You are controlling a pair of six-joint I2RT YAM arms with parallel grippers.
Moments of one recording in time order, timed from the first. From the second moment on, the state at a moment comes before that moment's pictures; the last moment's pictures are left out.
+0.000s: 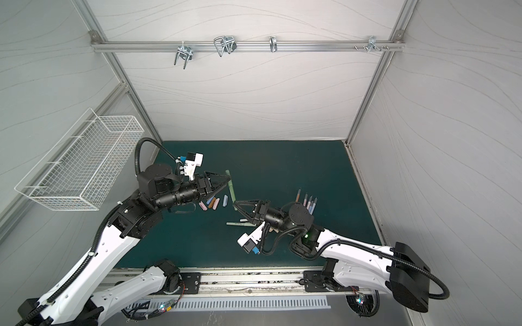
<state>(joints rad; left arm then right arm) -0.53 0.91 1.12 -0.49 0.48 -1.04 1.10 1.04 0.54 0.75 -0.26 -1.70</state>
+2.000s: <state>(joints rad) -0.47 0.89 0.67 0.16 0.27 -0.71 0.85 0.80 0.75 0.05 -0.26 -0.20</state>
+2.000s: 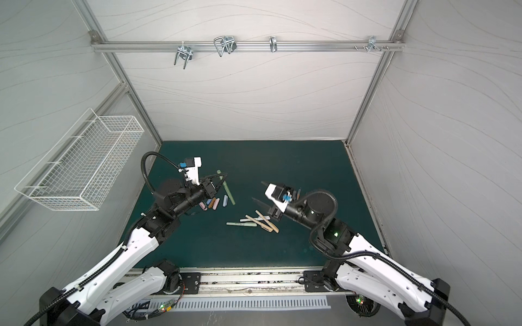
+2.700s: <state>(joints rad) -0.61 1.03 0.51 0.58 0.45 -0.60 0.62 1.11 0.60 0.25 -0.84 0.35</state>
